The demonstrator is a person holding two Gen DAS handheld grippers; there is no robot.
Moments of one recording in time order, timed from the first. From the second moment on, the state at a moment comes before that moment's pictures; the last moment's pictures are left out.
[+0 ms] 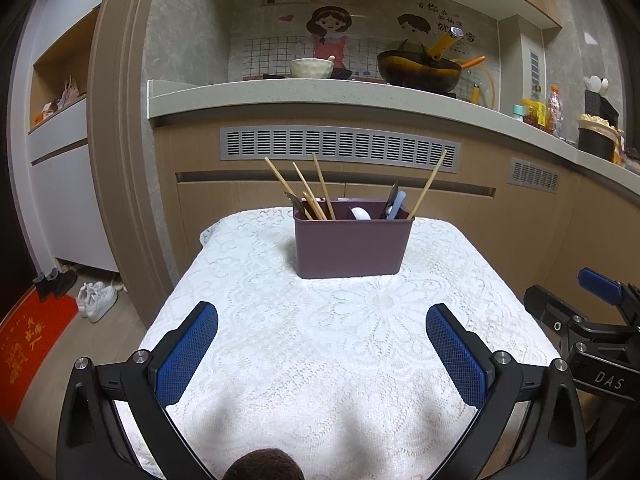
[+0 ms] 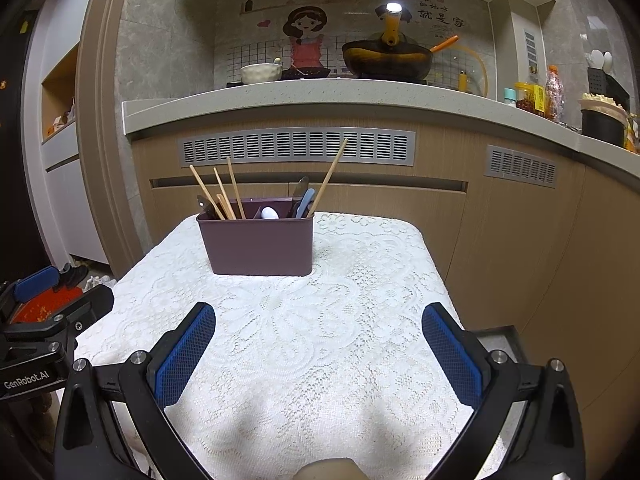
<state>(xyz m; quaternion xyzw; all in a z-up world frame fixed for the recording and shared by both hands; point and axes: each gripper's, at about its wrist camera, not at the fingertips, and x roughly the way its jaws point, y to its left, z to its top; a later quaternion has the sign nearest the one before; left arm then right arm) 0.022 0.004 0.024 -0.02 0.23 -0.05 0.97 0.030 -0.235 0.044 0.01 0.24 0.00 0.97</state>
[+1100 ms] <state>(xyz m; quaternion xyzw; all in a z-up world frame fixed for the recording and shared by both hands) 0.023 0.002 0.024 -0.01 0.24 -0.05 0.97 0.030 -0.235 0.045 0.01 0.25 0.01 0.97</state>
